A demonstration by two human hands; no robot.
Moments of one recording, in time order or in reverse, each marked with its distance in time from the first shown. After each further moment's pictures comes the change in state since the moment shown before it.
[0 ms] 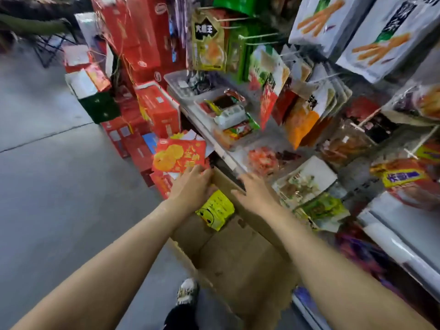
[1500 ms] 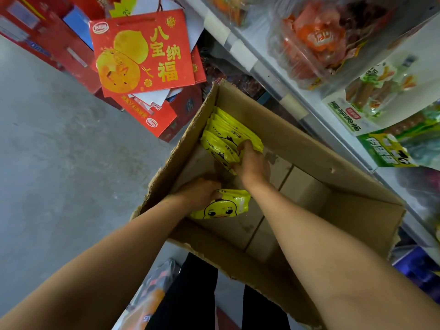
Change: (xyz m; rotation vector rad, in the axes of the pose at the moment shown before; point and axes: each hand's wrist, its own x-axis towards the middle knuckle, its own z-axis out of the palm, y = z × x) left_hand 0.052 -0.117 0.294 -0.211 -0.978 0.151; right_hand 0.135 0.054 0.284 0.218 -0.139 0.547
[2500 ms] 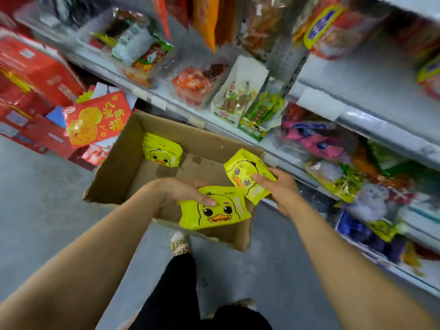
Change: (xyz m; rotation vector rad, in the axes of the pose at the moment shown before) left_hand -0.153 0.251 0.023 -0.491 -0.367 0.132; right_hand -0.266 0.248 -0.146 1.087 0.191 0.149
